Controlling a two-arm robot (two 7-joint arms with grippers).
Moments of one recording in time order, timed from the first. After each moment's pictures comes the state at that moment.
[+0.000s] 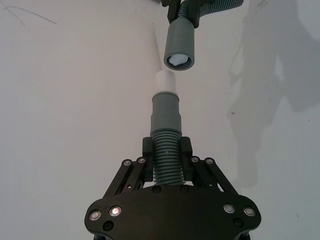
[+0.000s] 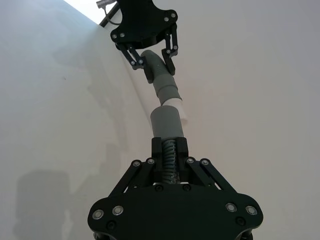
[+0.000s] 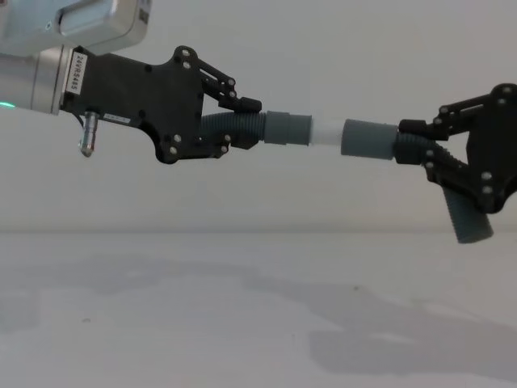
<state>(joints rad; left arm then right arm) -0.87 0.57 0.74 -1.27 0.09 -0.61 -0.77 0.33 0.62 -0.40 -1.59 0.00 -0.41 0.59</state>
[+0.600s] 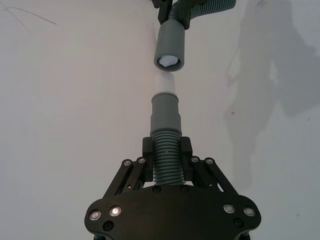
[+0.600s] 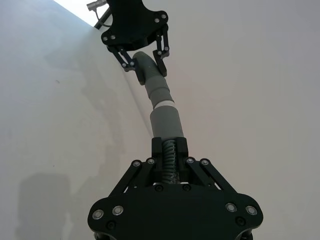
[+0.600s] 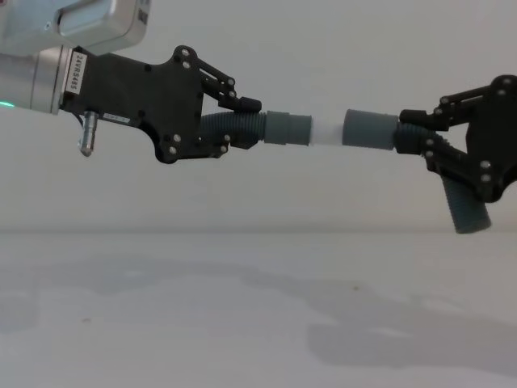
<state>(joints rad) -0.87 0.57 0.74 -1.27 0.09 -0.62 -0.77 0.35 0.62 -0.41 -1.58 0.02 -0.40 0.58</state>
